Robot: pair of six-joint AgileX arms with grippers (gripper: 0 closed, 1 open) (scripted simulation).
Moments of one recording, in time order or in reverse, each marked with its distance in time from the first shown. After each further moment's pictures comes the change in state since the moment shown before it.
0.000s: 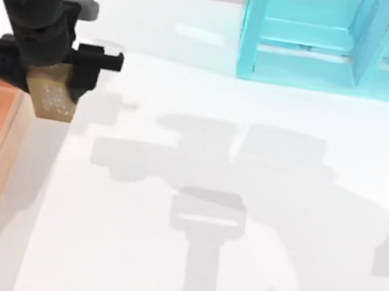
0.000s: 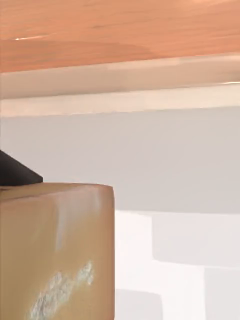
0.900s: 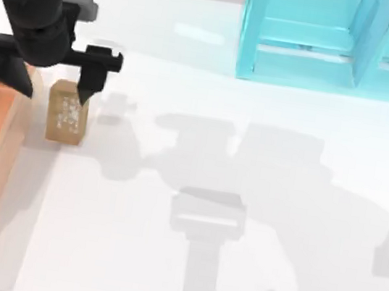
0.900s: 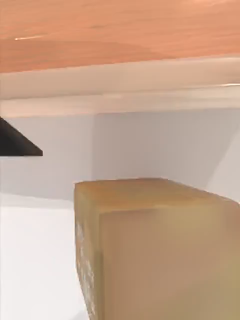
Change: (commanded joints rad) left arm 0.000 0.000 0.000 0.000 0.000 0.000; right arm 0.000 0.000 0.000 0.000 0.000 0.000
